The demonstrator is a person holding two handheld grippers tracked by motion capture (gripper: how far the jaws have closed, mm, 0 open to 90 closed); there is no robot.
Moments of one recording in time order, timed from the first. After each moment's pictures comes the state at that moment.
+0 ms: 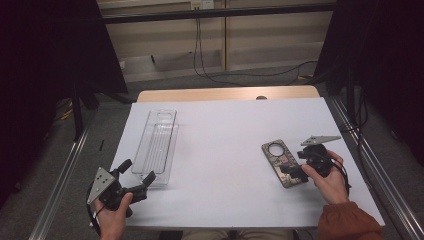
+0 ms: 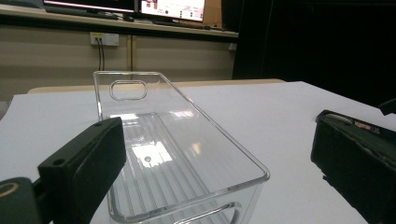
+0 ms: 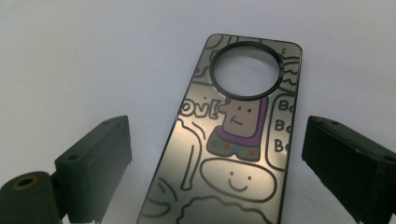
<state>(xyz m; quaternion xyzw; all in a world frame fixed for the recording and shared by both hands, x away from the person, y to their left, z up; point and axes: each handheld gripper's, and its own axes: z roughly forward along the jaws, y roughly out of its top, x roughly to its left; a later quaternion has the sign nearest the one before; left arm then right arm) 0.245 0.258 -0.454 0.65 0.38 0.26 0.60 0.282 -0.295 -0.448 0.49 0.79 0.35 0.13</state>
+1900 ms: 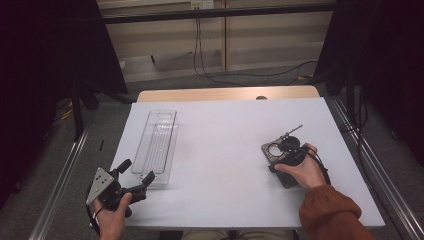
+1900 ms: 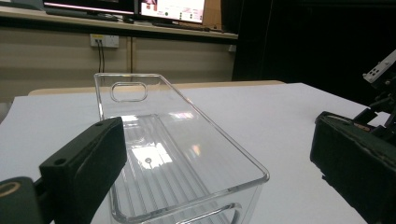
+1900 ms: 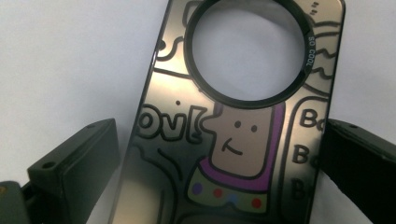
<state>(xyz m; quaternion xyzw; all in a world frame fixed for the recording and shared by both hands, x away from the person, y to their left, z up) 0.245 0.259 -0.454 0.64 0.38 0.26 0.61 0.333 -0.255 -0.471 0.52 0.83 0.17 0.09</state>
